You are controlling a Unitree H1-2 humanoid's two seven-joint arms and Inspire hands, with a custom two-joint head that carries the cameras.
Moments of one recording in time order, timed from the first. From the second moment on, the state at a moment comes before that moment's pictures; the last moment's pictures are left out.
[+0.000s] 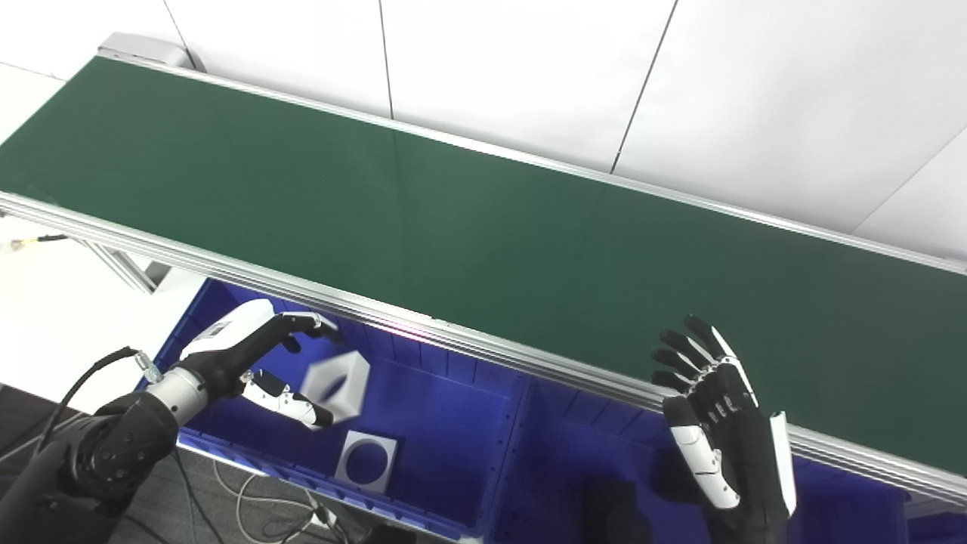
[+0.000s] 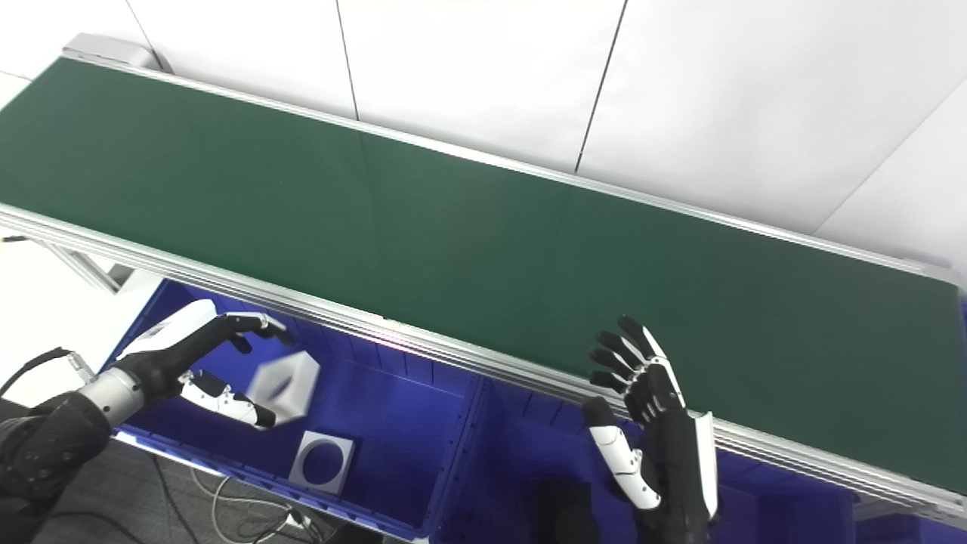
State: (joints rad) left arm 0.26 0.54 -0.06 -0.18 0.44 -0.01 -0.37; right arm 0.47 -0.03 0.18 -0.40 -0.08 -0.16 0.03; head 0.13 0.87
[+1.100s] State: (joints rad) left arm 0.24 0.38 -0.05 -0.49 -0.03 0.00 -0.40; right arm 0.46 -0.03 0.19 -0.32 -0.11 -0.19 0.03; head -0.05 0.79
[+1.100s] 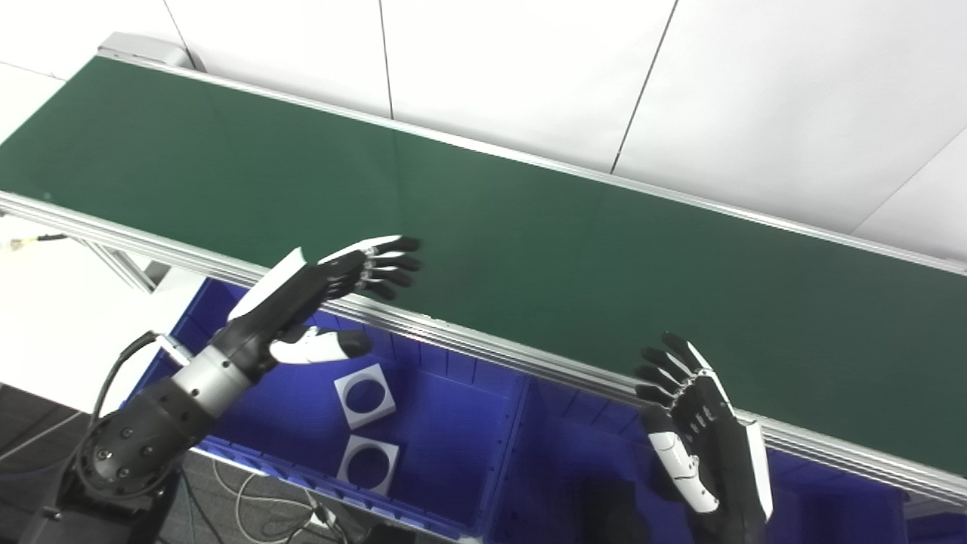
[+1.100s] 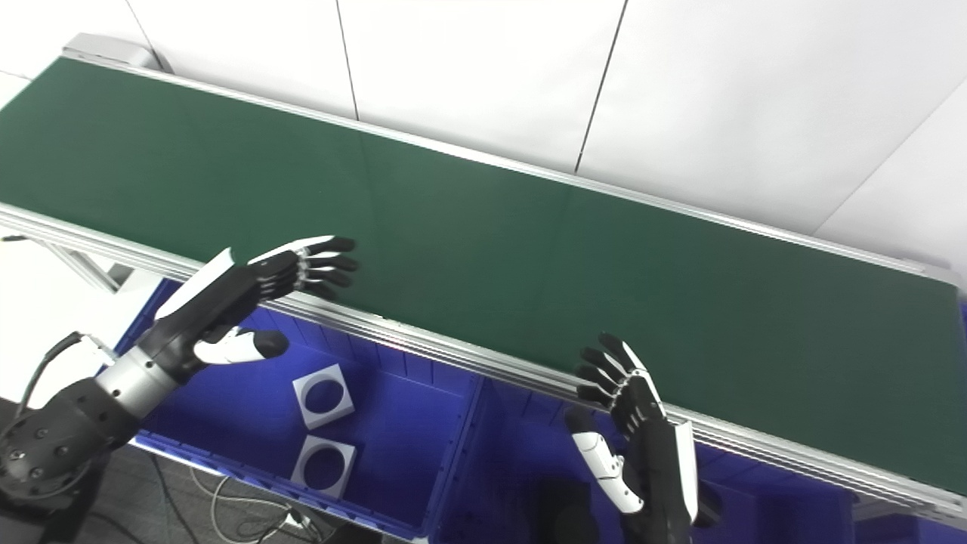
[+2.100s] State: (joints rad) left arm 0.19 0.23 -0.20 -0.13 -0.21 -0.14 -0.47; right arm 0.46 0.06 0.26 -0.20 -0.23 -0.28 -0.05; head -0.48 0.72
